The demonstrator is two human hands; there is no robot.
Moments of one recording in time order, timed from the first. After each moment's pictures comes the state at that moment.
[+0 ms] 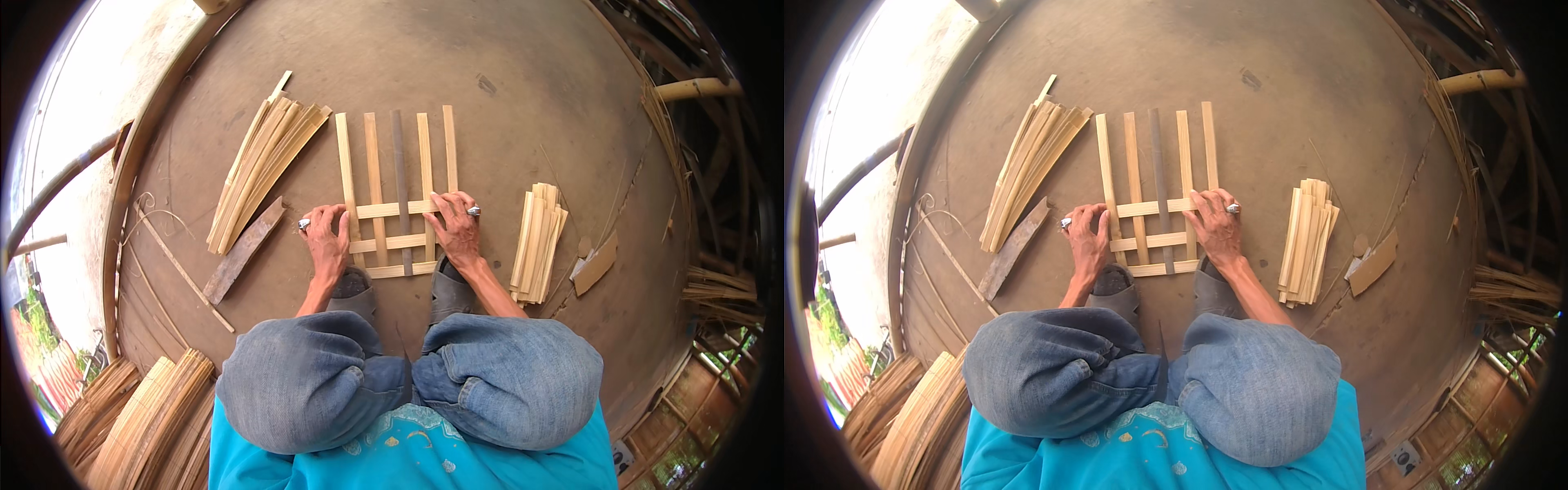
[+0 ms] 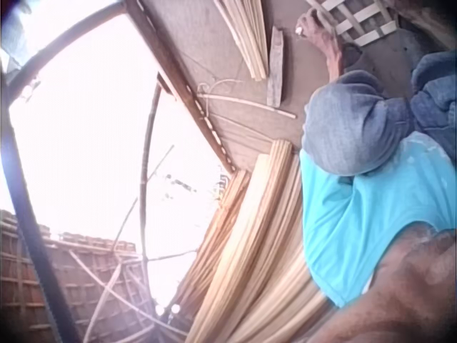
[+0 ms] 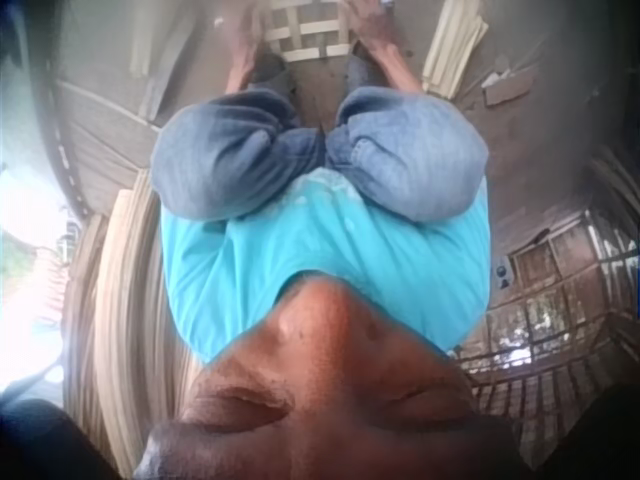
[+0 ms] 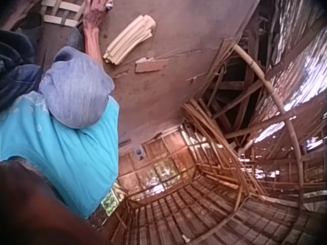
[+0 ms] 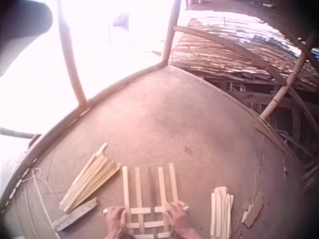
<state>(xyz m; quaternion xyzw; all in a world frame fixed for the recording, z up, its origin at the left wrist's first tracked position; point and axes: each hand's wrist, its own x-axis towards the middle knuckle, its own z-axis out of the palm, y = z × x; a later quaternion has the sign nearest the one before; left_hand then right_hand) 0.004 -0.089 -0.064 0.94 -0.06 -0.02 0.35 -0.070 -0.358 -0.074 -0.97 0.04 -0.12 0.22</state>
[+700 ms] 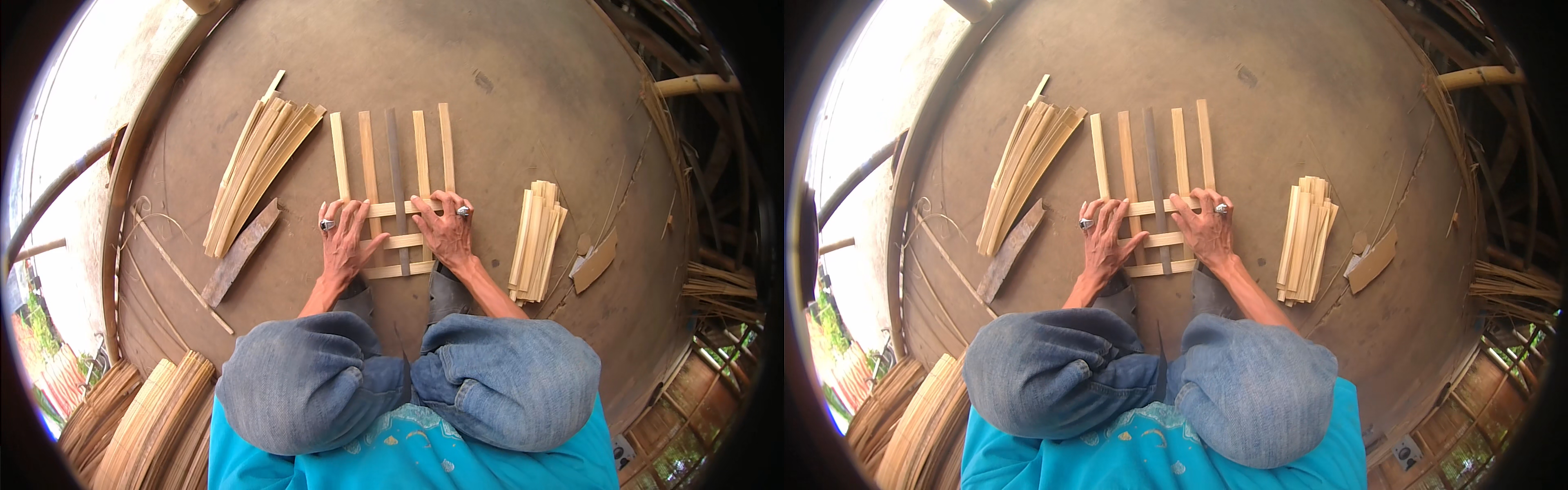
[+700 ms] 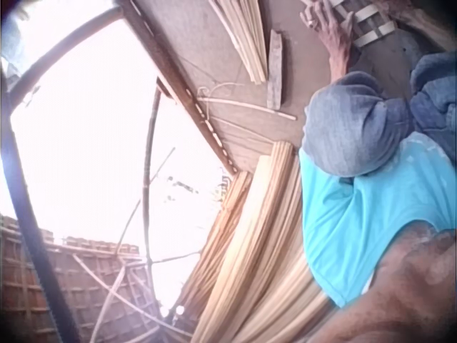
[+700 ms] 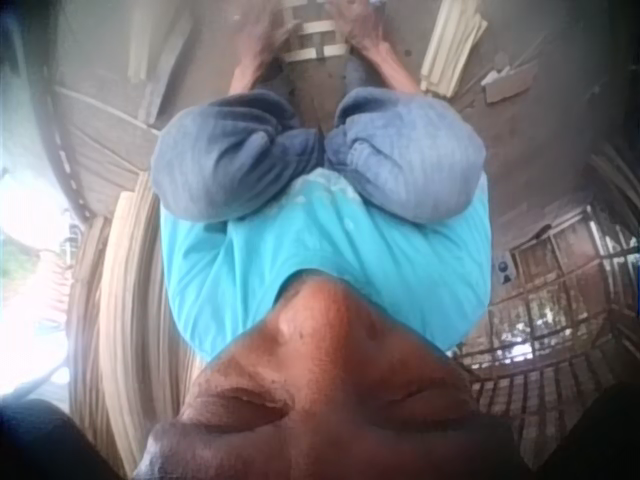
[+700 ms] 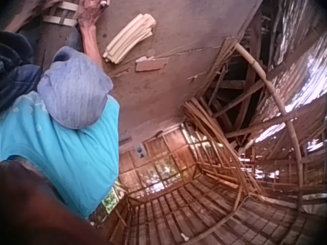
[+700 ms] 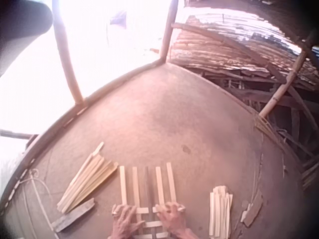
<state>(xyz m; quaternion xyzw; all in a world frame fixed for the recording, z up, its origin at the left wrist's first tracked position) -0.003 -0.106 -0.064 0.93 -0.28 0.01 0.24 -0.068 -0.349 -0.070 -0.98 0.00 -0.09 0.17</state>
